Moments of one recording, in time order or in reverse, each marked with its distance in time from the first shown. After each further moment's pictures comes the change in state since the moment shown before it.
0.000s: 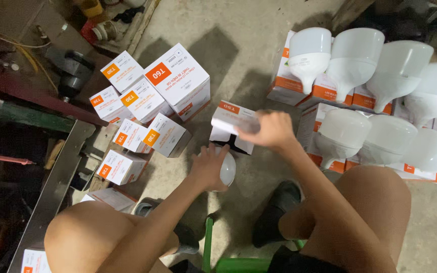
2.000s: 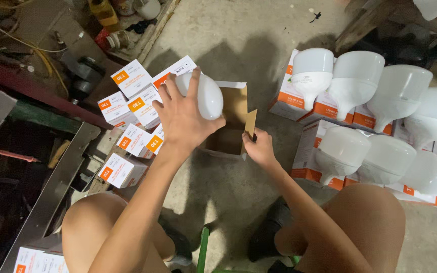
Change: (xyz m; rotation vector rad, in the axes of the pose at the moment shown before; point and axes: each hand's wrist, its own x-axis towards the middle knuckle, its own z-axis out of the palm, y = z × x) left_hand -0.033 -0.003 -0.184 -0.218 0.886 -0.300; right_hand 0.025 -0.001 0.097 0.818 0.289 0.144
